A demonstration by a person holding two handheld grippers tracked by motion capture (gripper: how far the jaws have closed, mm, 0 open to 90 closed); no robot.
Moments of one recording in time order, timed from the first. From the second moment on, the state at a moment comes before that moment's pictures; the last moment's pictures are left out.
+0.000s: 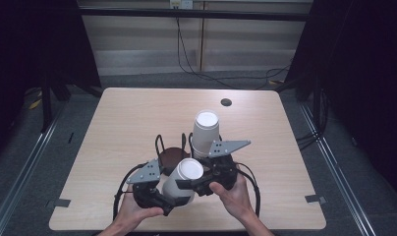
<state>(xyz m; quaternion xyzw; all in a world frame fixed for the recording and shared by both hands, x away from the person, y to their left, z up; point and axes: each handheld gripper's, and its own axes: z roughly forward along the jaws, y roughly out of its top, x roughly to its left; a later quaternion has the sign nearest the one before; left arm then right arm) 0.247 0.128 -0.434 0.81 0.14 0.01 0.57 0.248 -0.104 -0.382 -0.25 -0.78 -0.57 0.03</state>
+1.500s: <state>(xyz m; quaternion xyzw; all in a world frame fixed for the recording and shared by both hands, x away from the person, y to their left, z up) 0.253 0.144 -0.419 0.85 0.14 -0.02 0.50 0.249 -0.124 -0.378 -0.25 -0.78 -0.57 0.03</state>
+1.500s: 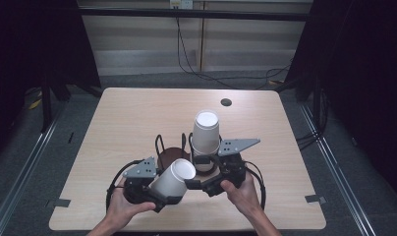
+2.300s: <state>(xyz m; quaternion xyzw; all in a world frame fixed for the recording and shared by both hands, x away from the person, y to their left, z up) 0.260 0.148 -0.406 0.90 0.12 -0.01 0.41 0.252 -0.125 -0.386 -0.22 -0.86 -0.47 0.03</state>
